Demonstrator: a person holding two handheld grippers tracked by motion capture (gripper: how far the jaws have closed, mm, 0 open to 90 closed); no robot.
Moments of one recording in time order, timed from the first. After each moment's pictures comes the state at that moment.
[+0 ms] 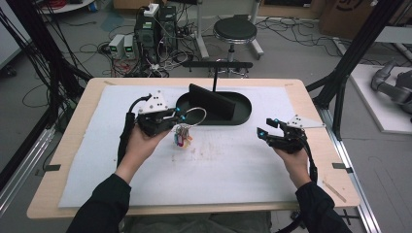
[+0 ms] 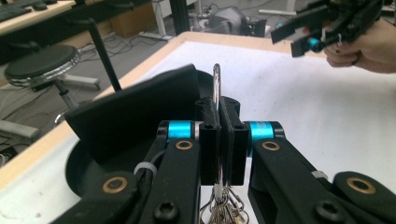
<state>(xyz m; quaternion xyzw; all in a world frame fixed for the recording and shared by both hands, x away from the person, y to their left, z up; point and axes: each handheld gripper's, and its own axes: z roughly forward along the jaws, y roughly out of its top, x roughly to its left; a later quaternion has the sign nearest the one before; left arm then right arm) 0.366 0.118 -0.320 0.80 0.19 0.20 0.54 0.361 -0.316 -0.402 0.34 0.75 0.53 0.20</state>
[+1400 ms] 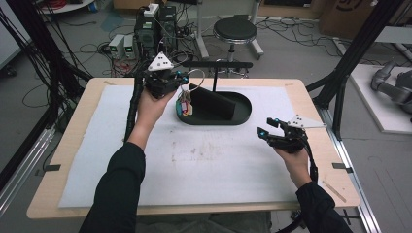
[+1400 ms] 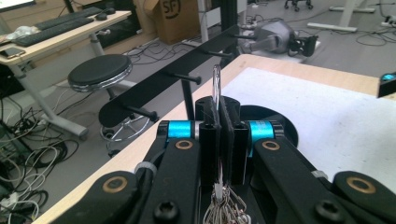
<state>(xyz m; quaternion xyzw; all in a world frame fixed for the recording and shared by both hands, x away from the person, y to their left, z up) 0.454 0.110 -0.284 0.77 0.25 0.26 0.53 0.361 -0.317 -0.401 0.34 0.75 0.54 0.20</state>
